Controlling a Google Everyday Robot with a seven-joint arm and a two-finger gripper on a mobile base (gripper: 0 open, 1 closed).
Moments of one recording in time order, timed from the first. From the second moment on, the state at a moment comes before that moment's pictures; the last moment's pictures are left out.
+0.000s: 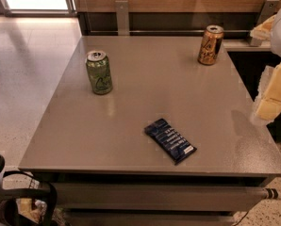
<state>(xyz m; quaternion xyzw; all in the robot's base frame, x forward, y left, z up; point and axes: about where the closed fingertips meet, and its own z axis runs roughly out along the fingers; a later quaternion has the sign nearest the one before) 0.438 -0.213 0.988 -0.60 0.78 -0.05 0.18</state>
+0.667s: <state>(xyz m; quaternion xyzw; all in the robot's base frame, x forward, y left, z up) 0.468 -0.245 0.986 -0.56 0.80 -0.04 0.22</state>
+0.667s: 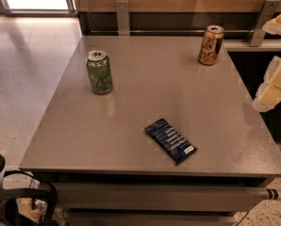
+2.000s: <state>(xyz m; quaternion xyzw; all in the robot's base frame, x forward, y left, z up) 0.632 -0.322 0.988 -0.34 0.79 0.08 0.50</state>
